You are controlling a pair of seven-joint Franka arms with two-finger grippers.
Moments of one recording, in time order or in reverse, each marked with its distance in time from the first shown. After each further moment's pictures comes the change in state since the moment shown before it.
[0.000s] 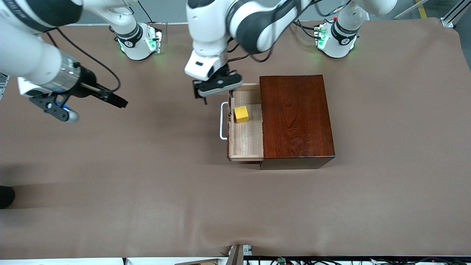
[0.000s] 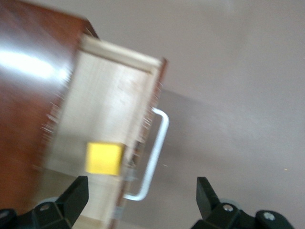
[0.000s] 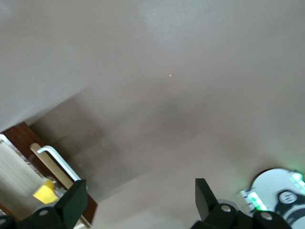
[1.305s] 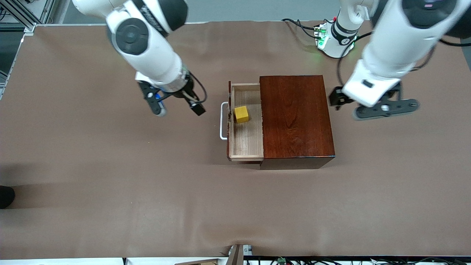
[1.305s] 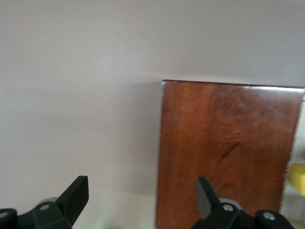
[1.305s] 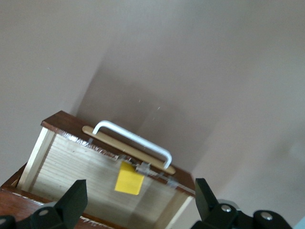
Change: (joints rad) left arm 0.566 -0.318 -0.003 -0.143 -0.072 -0.362 0.829; right arm 0.362 0.169 0.004 0.000 0.026 0.297 0.827
